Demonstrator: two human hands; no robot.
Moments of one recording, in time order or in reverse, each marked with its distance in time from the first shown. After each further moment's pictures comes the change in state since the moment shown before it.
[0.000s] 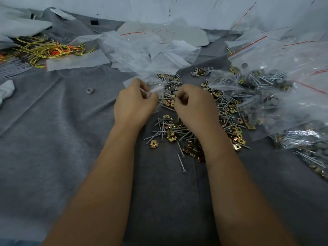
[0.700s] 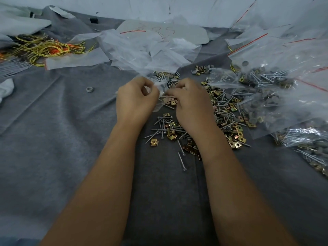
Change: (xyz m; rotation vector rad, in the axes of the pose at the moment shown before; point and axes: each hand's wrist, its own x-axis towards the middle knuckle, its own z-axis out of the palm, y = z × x) left_hand 0.001 -0.002 0.004 -0.171 0.028 0.078; right_hand -0.001 -0.003 0.004 -0.134 -0.039 -0.159
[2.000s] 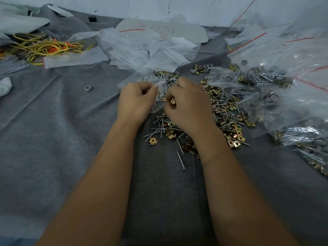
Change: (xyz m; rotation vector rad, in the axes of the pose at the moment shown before) left_hand 0.001 0.000 0.002 -0.099 -0.125 -0.044; right_hand -0.001 -0.008 -0.002 -0.111 0.054 -0.084
